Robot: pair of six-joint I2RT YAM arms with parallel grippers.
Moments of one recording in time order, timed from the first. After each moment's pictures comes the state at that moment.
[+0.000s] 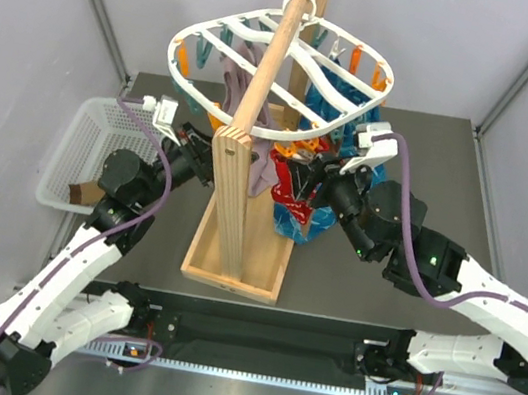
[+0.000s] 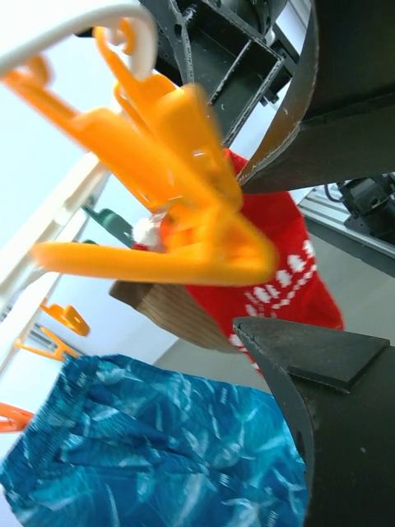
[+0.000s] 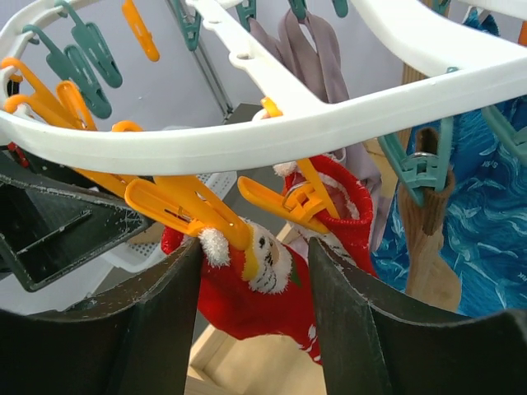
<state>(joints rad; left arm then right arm) -0.45 0.83 0.83 0.33 0.45 -0.83 1.23 1.12 1.37 -0.25 0.69 0.29</state>
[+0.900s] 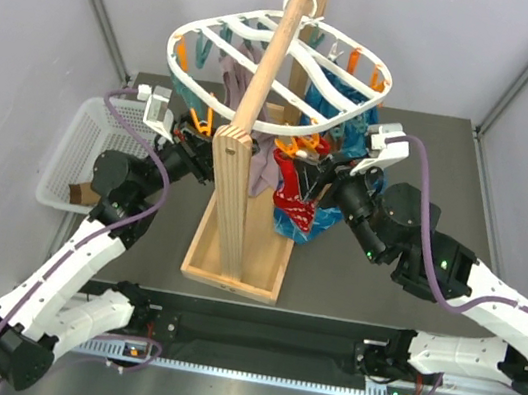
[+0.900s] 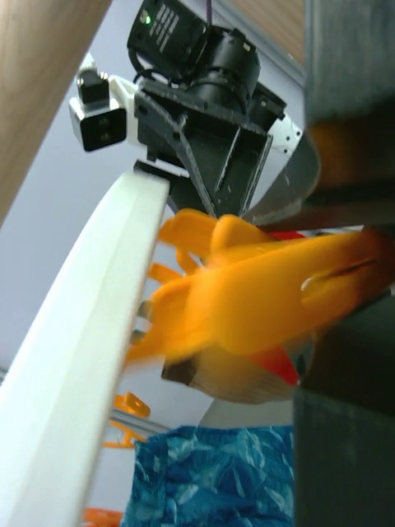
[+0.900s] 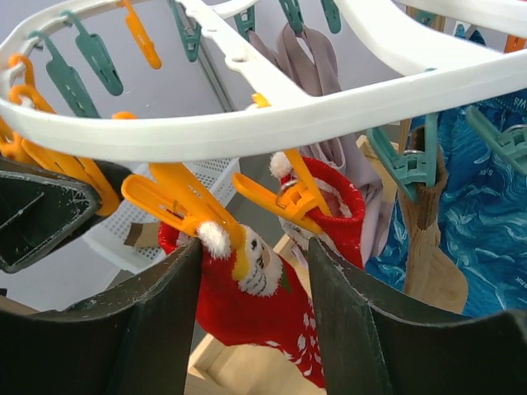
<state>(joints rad) -0.45 0.90 0.87 0.59 0.56 -0.87 1.22 1.07 1.36 -0.25 0.68 0.29</state>
